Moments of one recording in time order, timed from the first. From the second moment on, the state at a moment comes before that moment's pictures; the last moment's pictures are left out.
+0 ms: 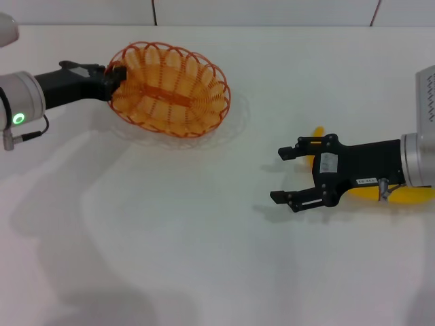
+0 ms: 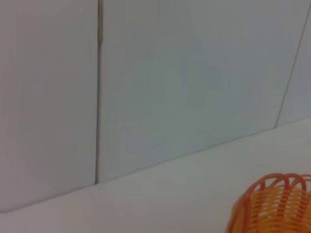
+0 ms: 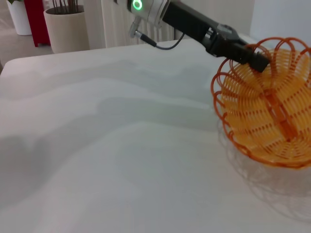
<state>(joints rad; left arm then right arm) -0.68 -2.03 0.87 0.49 1.77 0.91 -1.43 0.46 2.03 -1.12 -0.75 -1.90 -1.37 1.30</state>
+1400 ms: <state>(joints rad) -0.67 -2.03 0.87 0.35 1.70 0.78 -1.33 0.49 2.04 -1.17 -0.72 -1.90 -1.32 1.30</state>
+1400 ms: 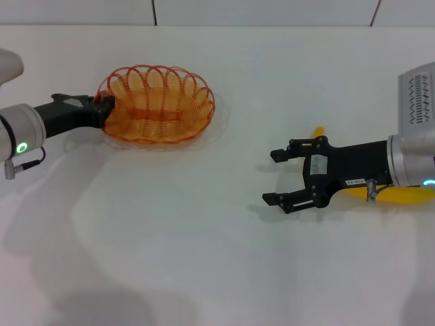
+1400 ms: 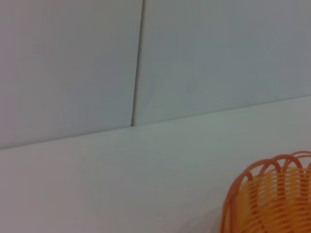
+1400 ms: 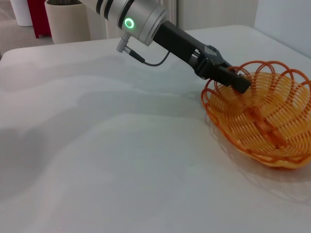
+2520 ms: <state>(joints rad) -0.73 -2.02 0.88 0.36 1.82 0.77 -1.33 0.49 2.04 -1.17 -0.72 -1.90 -1.32 1.30</state>
